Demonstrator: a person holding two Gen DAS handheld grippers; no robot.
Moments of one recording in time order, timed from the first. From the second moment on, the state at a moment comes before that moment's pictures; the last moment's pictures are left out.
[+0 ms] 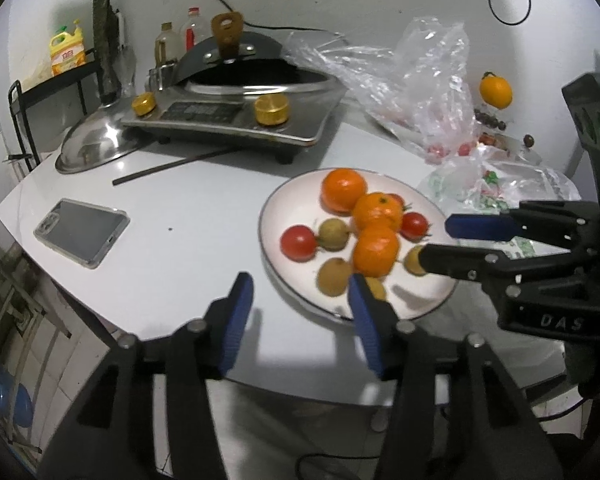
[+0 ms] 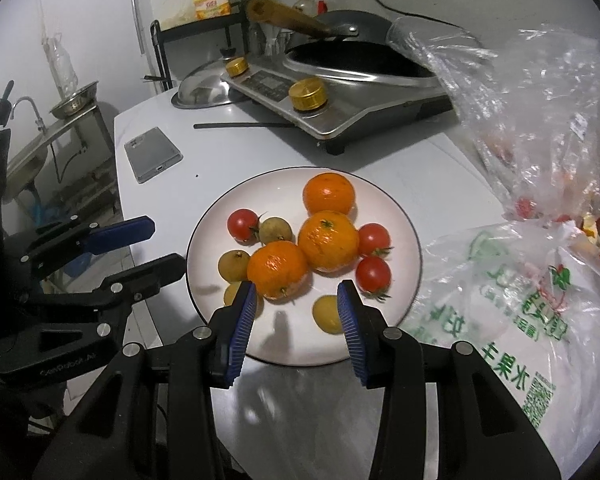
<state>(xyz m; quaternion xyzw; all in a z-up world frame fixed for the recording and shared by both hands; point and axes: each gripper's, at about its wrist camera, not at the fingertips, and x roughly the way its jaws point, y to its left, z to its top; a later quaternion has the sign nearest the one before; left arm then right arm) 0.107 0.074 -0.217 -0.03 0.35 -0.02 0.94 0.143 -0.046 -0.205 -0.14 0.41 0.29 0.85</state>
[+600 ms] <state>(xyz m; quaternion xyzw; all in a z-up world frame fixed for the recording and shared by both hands) 0.080 0.013 -0.182 0.01 0.33 -0.05 0.94 0.105 -0.116 -0.173 -0.11 0.38 0.26 0.88</state>
